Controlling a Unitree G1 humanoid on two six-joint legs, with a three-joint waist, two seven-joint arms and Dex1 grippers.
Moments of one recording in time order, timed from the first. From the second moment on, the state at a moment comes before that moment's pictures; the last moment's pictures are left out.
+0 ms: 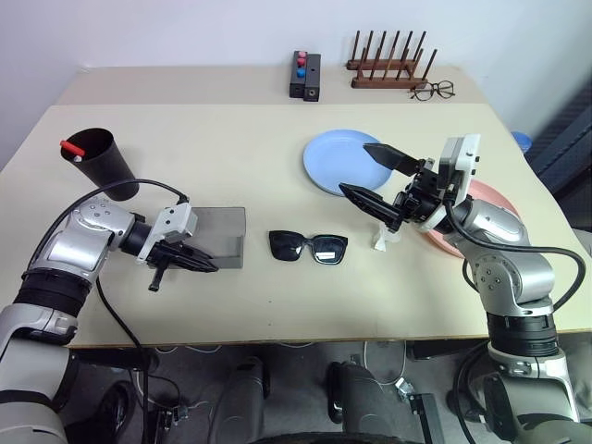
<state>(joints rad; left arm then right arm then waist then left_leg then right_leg) -0.65 0.88 -0.29 0.47 -0.24 0.08 -1.60 -0.45 -0.49 -0.10 -0.19 0.60 0.34 0.86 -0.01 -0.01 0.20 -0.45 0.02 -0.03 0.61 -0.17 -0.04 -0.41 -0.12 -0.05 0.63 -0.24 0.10</state>
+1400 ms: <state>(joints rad) -1.19 0.24 -0.50 1.11 0.02 -0.14 -1.55 -0.03 -0.88 -0.35 -0.42 0.59 0.43 0.98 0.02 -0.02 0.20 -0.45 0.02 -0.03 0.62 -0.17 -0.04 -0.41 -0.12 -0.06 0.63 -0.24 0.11</state>
